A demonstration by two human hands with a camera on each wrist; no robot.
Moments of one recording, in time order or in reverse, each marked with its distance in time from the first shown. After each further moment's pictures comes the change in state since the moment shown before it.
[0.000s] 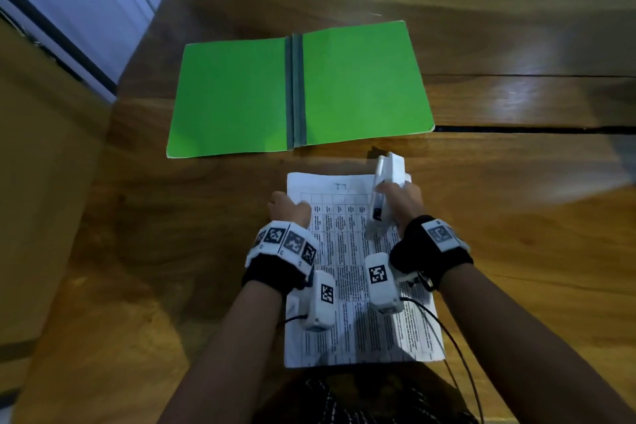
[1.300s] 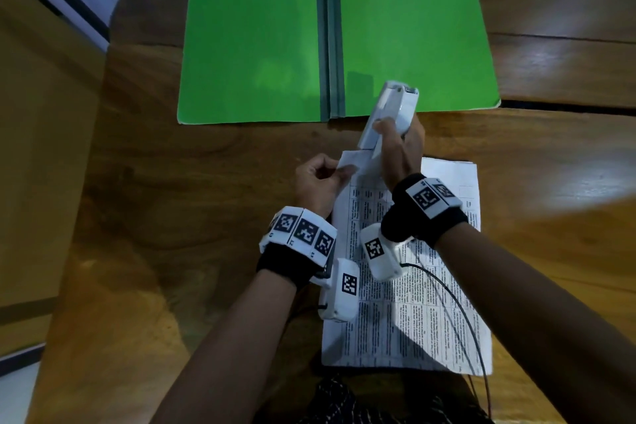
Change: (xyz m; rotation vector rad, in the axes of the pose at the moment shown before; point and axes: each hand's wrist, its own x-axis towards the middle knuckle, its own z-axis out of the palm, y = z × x) left_hand 0.030 -0.014 -0.012 -0.547 -0.180 0.401; right_hand 0.003 -0.039 0.092 0.142 0.030 -0.517
